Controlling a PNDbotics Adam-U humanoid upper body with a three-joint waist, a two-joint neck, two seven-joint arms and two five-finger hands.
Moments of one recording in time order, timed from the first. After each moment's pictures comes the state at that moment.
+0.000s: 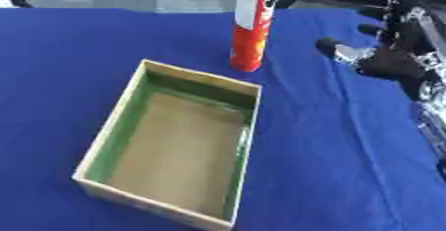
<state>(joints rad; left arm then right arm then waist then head) -0.22 0.67 0.18 -1.82 0.39 0.18 0.62 -0.21 -0.75 -0.04 -1.98 -0.43 0.20 -0.29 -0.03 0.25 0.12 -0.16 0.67</state>
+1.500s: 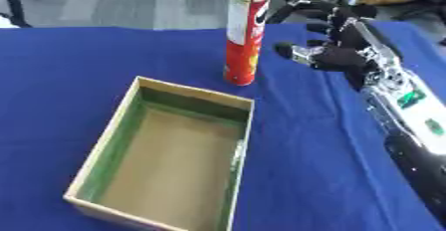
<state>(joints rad) -0.22 0.67 0.18 -1.82 0.40 0.19 0.62 -0.48 -0.68 0.08 -1.70 -0.54 0.28 -0.19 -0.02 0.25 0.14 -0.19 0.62</state>
